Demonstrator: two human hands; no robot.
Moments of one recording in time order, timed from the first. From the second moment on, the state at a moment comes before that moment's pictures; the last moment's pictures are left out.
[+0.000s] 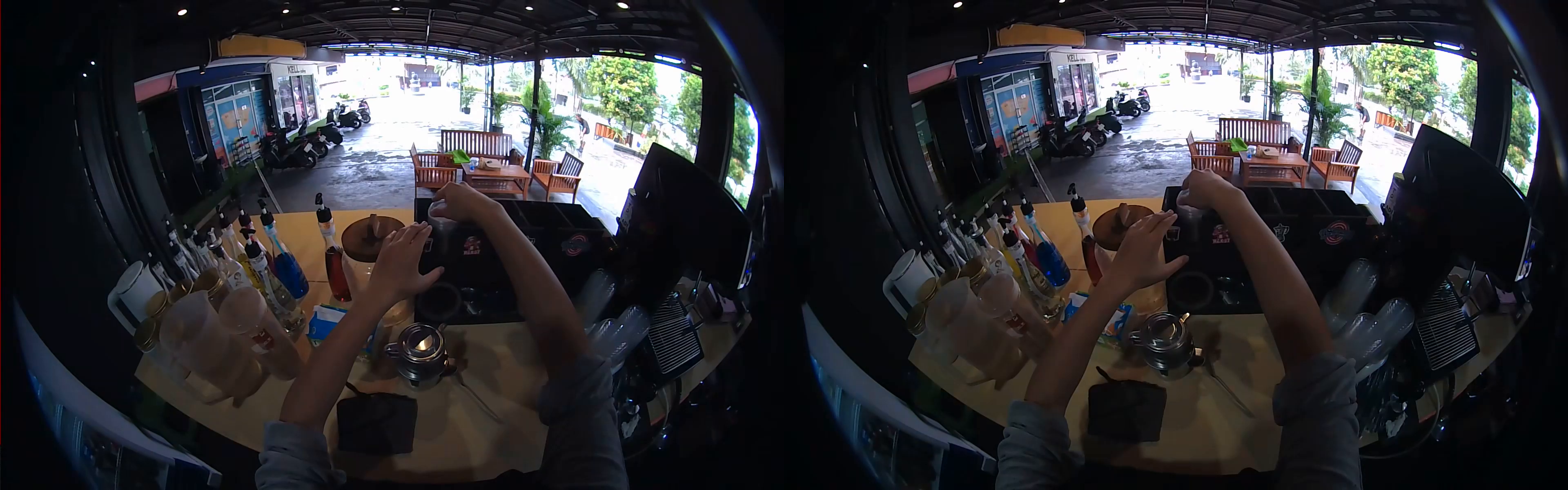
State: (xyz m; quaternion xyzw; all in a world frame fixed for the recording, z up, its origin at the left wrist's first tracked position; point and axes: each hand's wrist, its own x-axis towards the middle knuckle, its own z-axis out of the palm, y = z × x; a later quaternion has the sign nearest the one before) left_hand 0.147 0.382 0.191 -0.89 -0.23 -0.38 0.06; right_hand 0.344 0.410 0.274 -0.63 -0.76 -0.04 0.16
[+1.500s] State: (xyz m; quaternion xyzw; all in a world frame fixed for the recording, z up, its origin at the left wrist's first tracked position) left_hand 0.298 0.125 0.063 -0.77 -0.16 -0.40 -0.48; right_hand 0.427 0.000 0.118 -0.61 -0.55 0.05 0.57
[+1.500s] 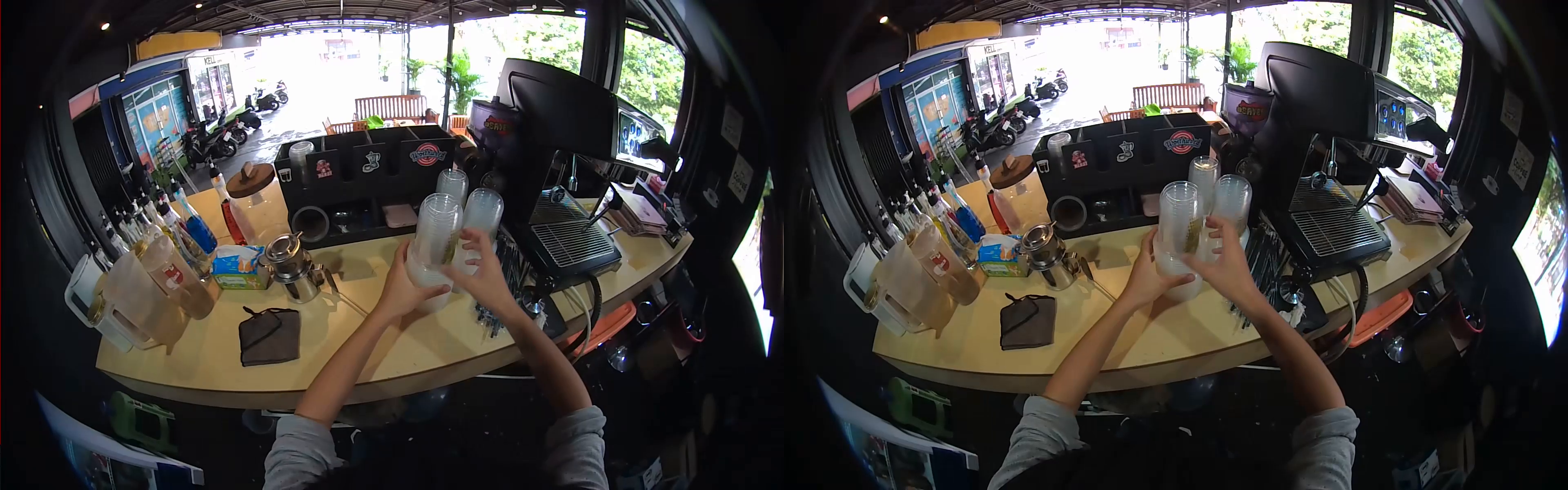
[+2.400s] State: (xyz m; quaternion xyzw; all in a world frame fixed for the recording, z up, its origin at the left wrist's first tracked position) left_hand 0.308 0.134 0.046 -0.75 -0.10 -0.42 -0.50; right_hand 0.424 0.025 0.116 -0.57 -0.61 0.14 0.53
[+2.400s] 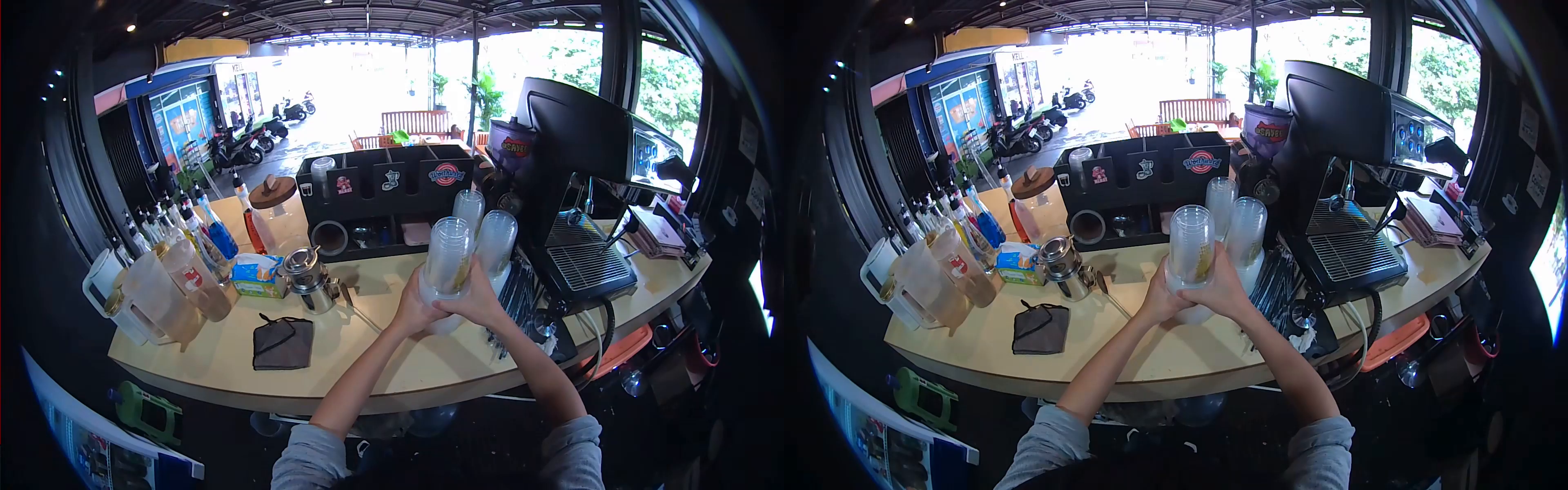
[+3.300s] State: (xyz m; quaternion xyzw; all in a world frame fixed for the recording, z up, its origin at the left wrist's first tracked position) left_hand 0.299 0.130 0.064 -0.76 -0.14 -0.35 -0.53; right_hand 0.421 0.037 0.186 -0.55 -0.66 -0.04 0.51
